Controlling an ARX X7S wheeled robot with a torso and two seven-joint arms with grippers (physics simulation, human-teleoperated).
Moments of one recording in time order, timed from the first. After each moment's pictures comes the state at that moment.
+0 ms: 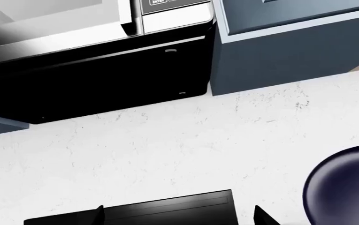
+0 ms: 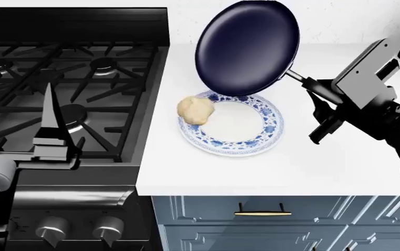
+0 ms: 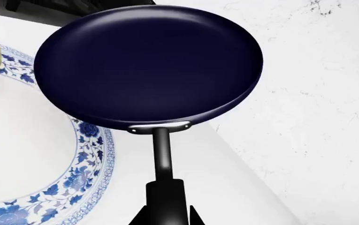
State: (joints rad) left arm -0.14 -0.61 -0.13 0.88 -0.47 -0.42 -0.34; right arm 0.95 0.83 -0.54 0.05 0.25 0.46 -0.40
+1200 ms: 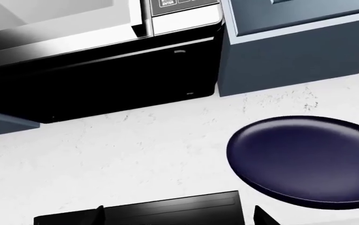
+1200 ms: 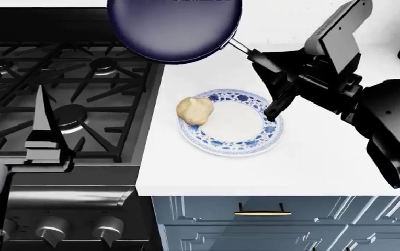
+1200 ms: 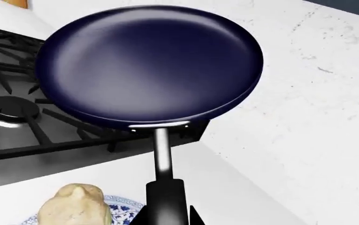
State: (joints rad) left arm -0.10 -0.61 -0.16 0.88 -0.47 -0.39 -0.36; right arm 1.08 0.61 -0.47 0.05 0.50 0.53 -0.51
